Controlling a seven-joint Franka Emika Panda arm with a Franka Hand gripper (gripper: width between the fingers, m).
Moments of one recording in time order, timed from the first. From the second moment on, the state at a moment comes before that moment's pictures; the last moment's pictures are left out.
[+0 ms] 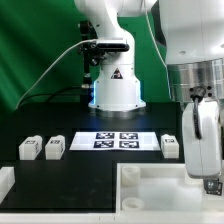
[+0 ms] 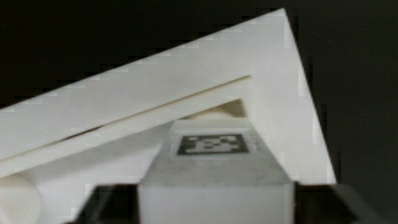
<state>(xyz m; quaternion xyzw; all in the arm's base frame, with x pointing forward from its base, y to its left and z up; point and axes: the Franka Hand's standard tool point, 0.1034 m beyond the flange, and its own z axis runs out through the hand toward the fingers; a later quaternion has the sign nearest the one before) 0.630 0.115 0.067 -0.58 0.81 0.04 0.07</state>
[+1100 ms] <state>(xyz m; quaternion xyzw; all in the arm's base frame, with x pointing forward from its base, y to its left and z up) 0.627 0.125 0.104 -0.59 0.80 0.04 0.10</state>
